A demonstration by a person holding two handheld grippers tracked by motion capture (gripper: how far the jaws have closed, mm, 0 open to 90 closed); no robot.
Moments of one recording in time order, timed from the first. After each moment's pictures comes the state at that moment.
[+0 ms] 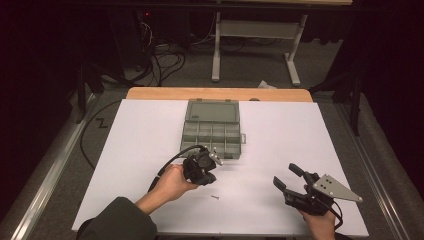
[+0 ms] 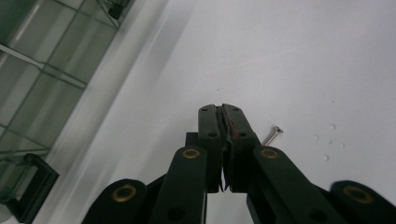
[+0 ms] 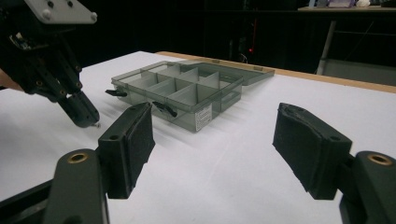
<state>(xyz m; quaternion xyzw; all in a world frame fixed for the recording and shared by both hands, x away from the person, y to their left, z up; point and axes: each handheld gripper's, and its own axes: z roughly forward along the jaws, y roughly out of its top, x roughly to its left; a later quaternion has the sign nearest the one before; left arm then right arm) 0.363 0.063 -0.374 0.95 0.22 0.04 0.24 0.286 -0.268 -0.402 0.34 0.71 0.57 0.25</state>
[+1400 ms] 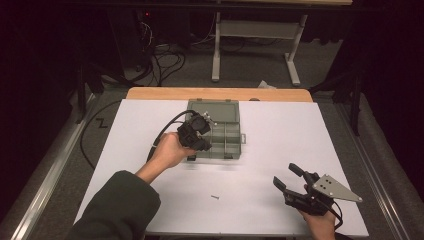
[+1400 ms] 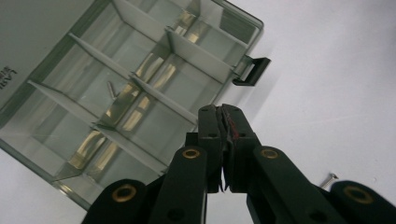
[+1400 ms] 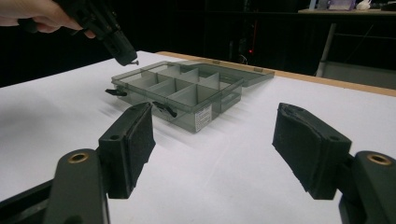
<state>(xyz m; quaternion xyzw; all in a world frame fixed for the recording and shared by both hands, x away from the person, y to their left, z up) 0.434 0.083 -0.325 0.92 0.29 0.05 0.25 0.286 -0.268 -0.401 0.33 0.71 0.57 0.26</state>
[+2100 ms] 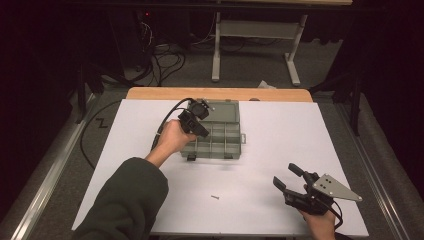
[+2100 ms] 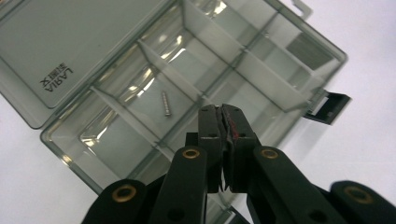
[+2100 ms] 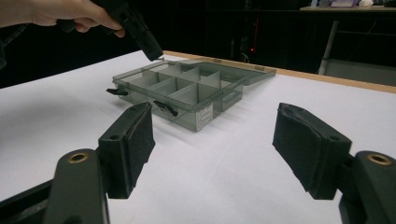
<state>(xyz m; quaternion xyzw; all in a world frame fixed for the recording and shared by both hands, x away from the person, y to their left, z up) 0.484 0.087 -0.334 0.90 0.36 0.06 0.23 0.287 -0.268 -0.402 0.34 0.71 0.57 0.25</state>
